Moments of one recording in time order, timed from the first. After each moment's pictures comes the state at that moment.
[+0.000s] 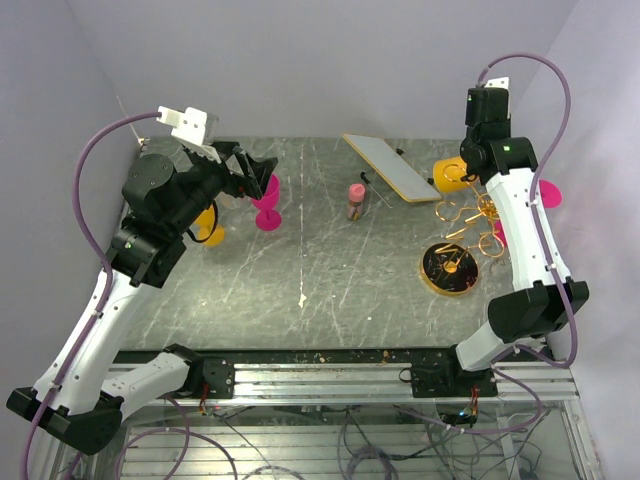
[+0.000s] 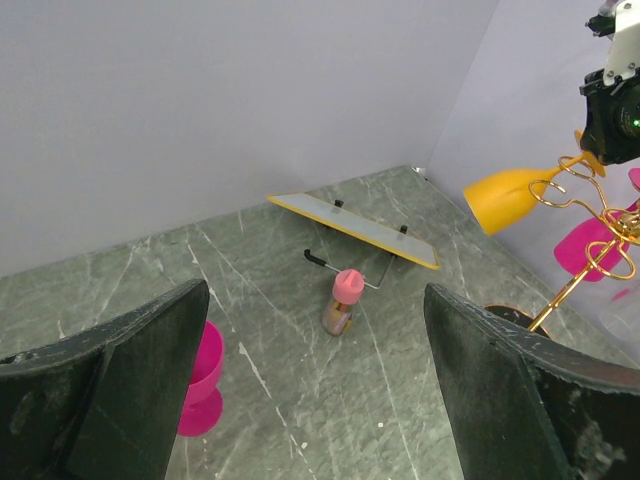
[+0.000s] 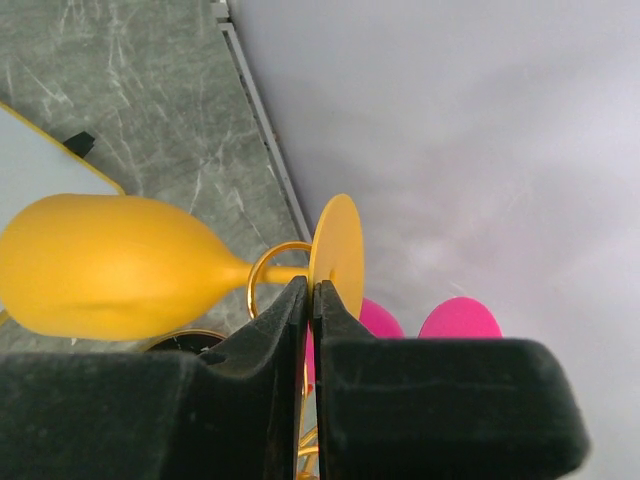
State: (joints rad) left arm -0.46 1.00 1.30 -0.21 0.10 -0.16; right arm 0.14 1.60 1.85 -0.85 0.73 -0.14
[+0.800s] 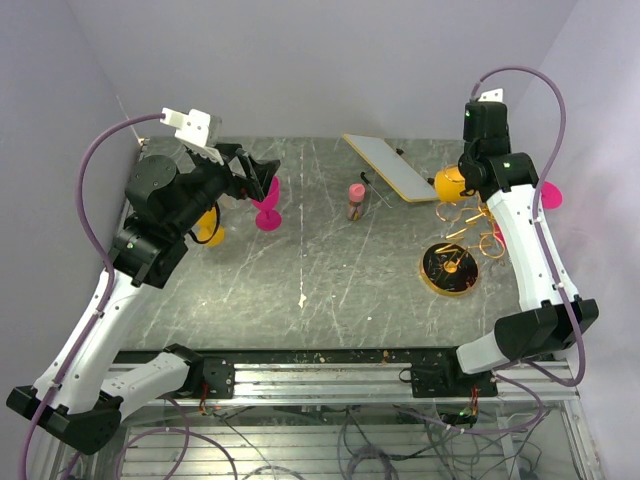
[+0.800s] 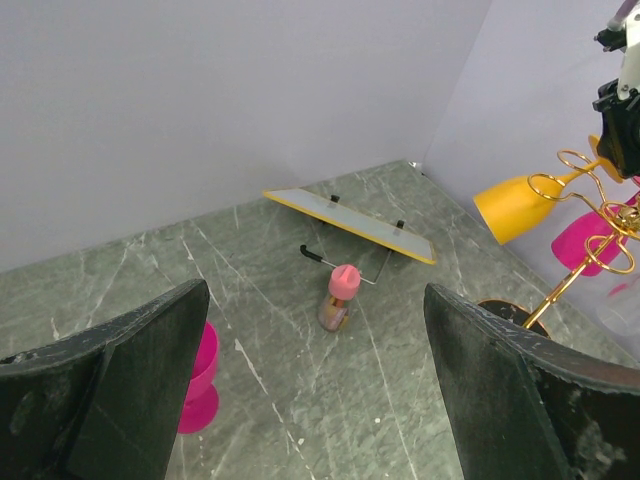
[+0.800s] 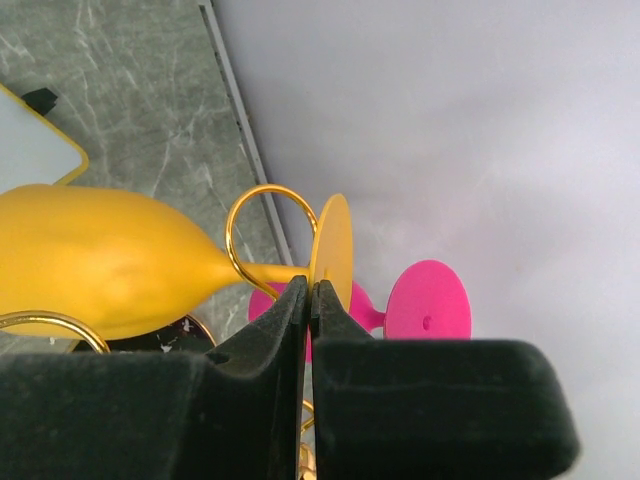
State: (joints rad) left arm -0.48 1.00 1.29 -0.21 0.10 -0.16; right arm 0.18 1.49 1.72 -0.82 0.77 -0.24
